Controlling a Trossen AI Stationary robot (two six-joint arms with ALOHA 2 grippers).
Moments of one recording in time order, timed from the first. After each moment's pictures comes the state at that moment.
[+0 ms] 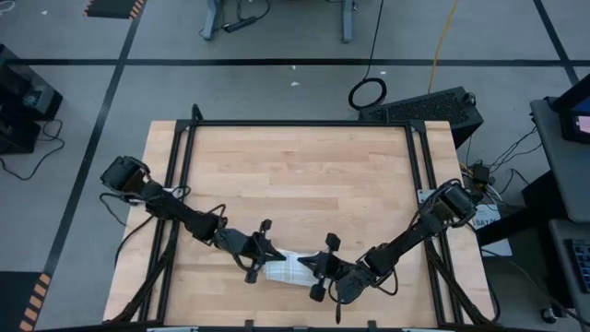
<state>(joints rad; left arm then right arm) -0.47 1.61 0.65 0.60 -0.18 -0.14 0.64 1.94 1.03 0.42 0.86 0.49</state>
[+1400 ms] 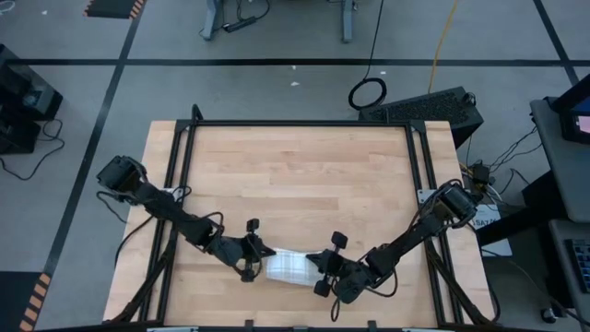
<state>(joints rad) -0.55 1.58 0.63 0.37 -0.40 -0.27 0.65 1.94 1.01 0.20 0.86 0.62</state>
